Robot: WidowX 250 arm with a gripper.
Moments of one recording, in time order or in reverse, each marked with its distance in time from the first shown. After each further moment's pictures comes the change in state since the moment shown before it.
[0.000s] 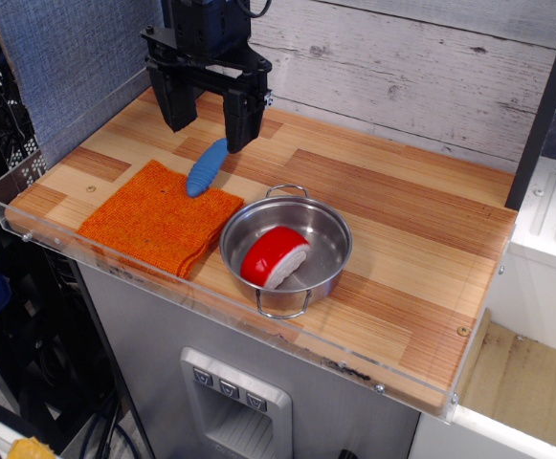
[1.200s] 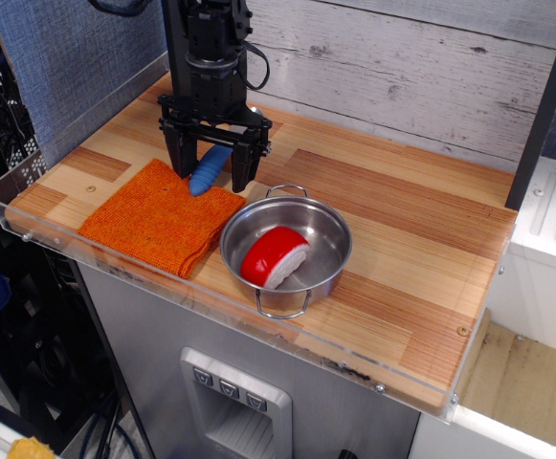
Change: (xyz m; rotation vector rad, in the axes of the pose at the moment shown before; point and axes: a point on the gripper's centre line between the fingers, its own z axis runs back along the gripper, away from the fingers) arm 0.037 0.037 -0.087 0.018 0.095 0.176
